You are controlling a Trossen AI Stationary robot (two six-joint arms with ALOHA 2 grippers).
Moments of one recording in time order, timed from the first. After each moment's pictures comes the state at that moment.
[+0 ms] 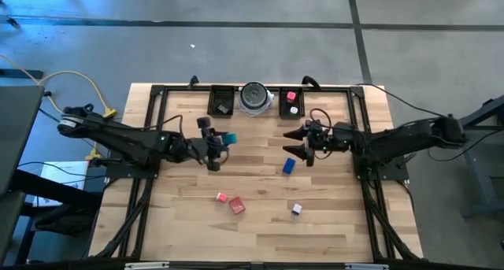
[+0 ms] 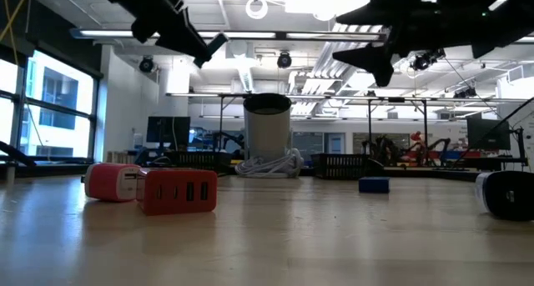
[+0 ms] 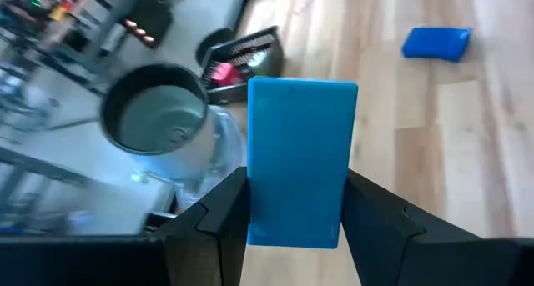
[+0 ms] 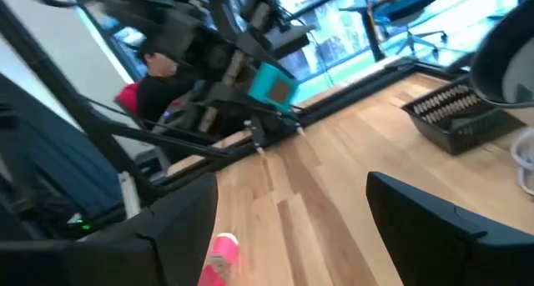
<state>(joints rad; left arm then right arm) -0.20 1.16 0.83 -0.25 -0.70 0.20 -0.07 1.10 0.37 0.69 0.00 0.47</state>
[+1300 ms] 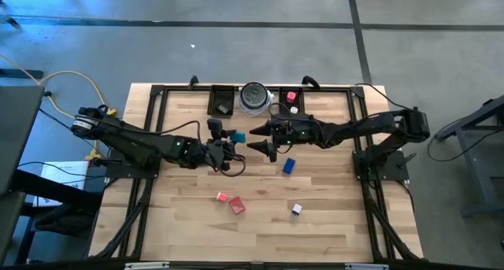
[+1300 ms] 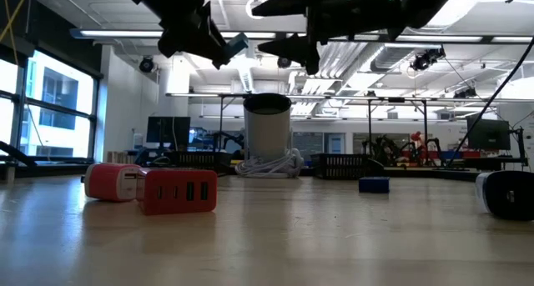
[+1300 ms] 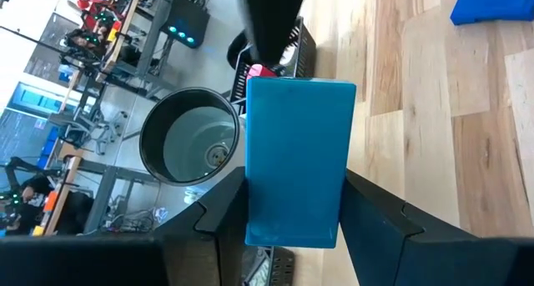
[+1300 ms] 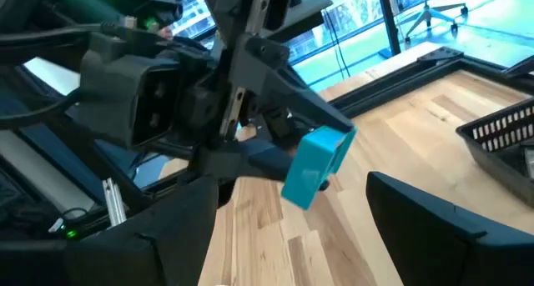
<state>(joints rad) -0.22 1.35 0.97 -0.25 -0.86 0.35 -0.09 1.55 0.86 0.57 -0.09 0.45</state>
